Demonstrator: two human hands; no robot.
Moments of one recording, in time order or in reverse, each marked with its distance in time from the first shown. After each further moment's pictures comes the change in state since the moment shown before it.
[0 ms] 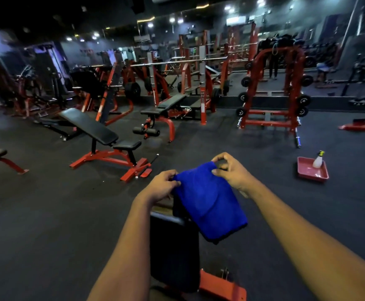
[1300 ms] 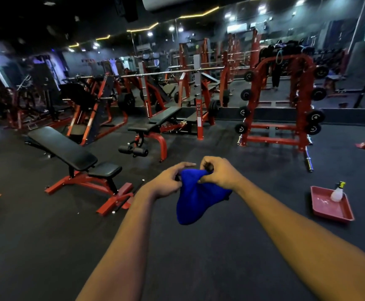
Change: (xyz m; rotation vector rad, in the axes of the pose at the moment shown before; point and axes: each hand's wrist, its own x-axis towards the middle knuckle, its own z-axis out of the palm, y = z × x) left_hand 0.461 0.073 0.041 0.049 -0.210 0.144; right_hand 0.416 0.038 -0.204 -0.432 -0.097 -0.250
